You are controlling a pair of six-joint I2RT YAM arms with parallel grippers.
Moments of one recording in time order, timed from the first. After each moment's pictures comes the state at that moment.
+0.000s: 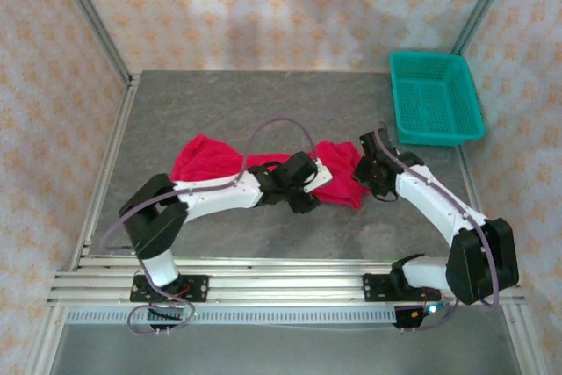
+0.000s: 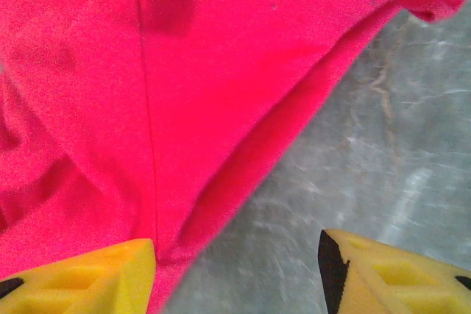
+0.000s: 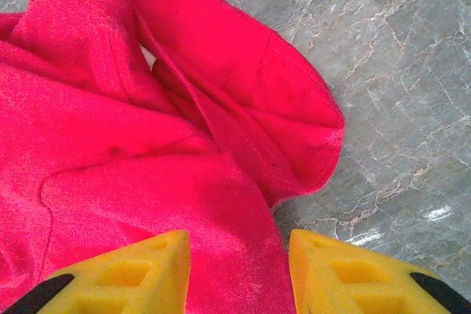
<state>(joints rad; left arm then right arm) -0.91 1.77 1.17 -0.36 -0.05 0.13 0.32 1.27 0.86 -0.74 0.07 0.85</state>
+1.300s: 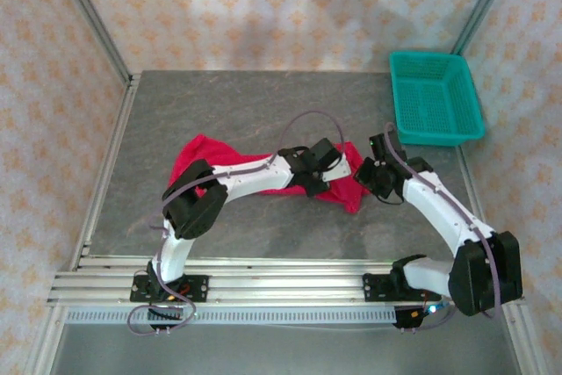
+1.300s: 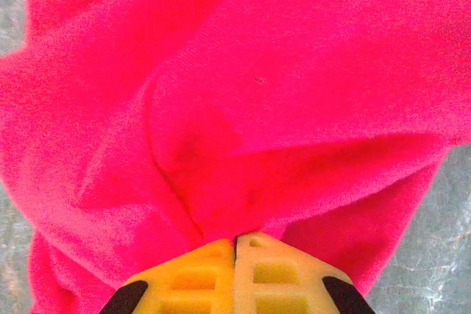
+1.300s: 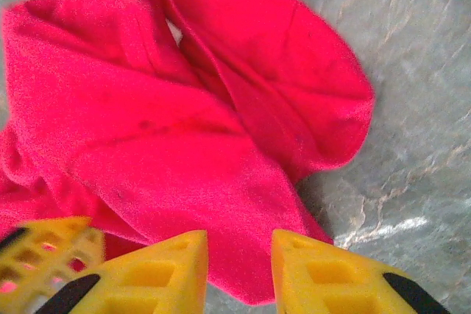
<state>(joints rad) -0.89 2.04 1.55 -0.54 -0.11 0.36 0.29 1.20 0.80 -0.70 -0.09 0.85</state>
